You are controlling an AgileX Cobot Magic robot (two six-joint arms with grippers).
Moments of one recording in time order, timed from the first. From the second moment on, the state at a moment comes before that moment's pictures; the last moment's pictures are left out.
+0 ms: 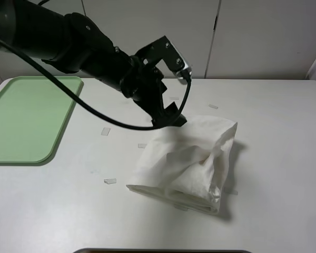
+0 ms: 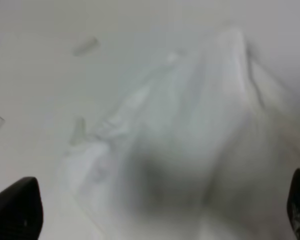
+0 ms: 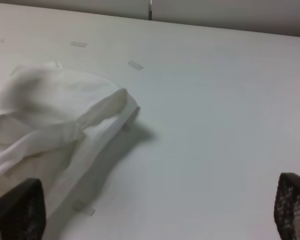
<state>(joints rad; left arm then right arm) -0.66 1.86 -1.18 -0.90 0.25 1.35 0.06 -0.01 -0.50 0.09 1.03 -0.15</state>
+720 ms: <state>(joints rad) -0.81 1.86 -1.08 -0.68 0.33 1.35 0.06 -0.01 -0.50 0.09 1.03 -0.15</state>
